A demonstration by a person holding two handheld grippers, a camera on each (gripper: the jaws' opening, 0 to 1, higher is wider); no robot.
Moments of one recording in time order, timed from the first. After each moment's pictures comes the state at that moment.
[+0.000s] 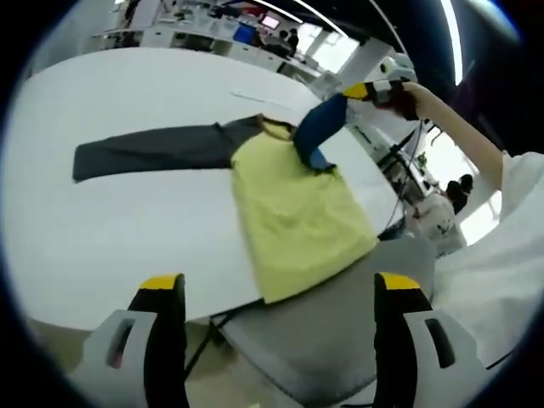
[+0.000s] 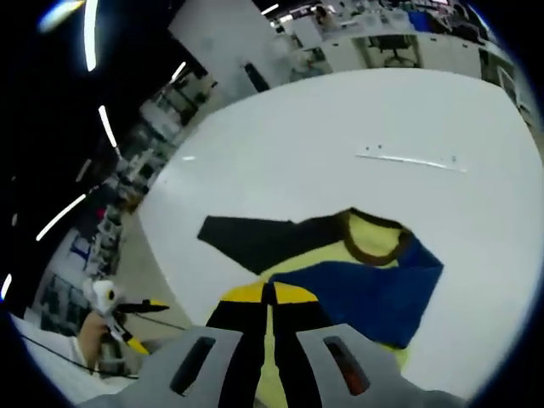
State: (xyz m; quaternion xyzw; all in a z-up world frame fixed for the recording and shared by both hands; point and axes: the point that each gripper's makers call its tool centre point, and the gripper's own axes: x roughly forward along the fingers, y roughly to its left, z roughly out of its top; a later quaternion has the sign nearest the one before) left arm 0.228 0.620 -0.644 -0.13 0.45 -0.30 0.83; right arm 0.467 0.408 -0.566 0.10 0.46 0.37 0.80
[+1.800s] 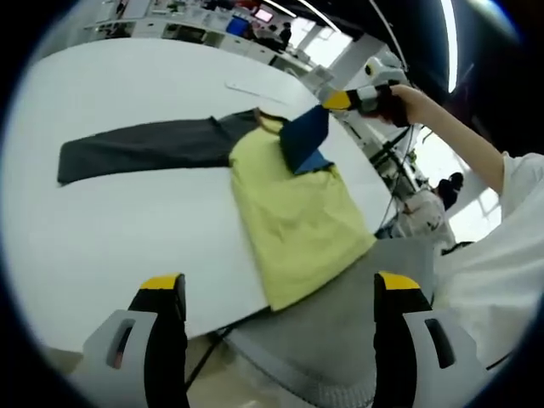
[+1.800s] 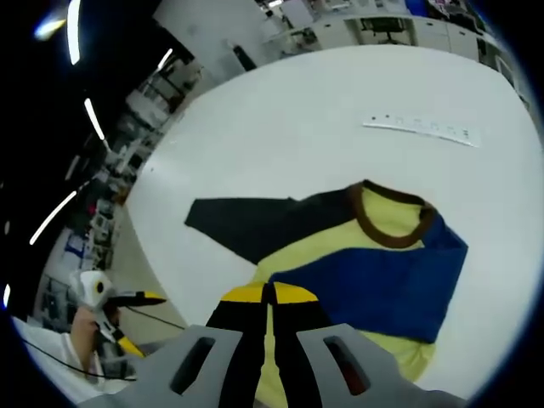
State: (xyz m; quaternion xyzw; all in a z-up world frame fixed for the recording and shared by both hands) left arm 0.251 0.627 -0.659 -0.14 0.45 -0.33 0.81; right arm 0.458 0.446 -0.618 0.08 0.51 0.34 0.78
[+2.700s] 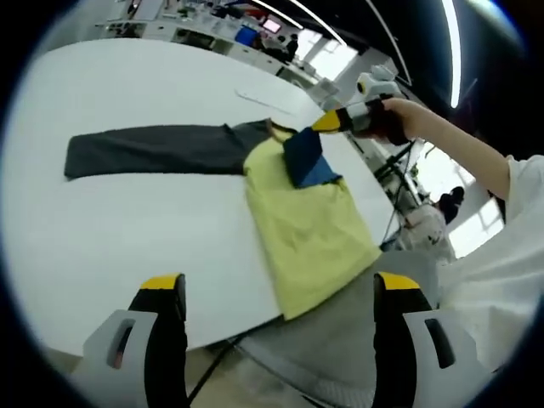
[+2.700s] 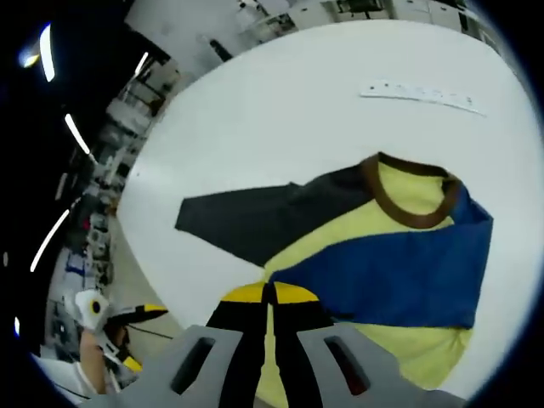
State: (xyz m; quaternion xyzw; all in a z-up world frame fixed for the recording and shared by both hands) left arm 0.263 0.643 -0.672 -0.17 0.44 -0.31 0.83; right arm 0.456 0.488 -0.653 0.11 0.55 0.30 0.77
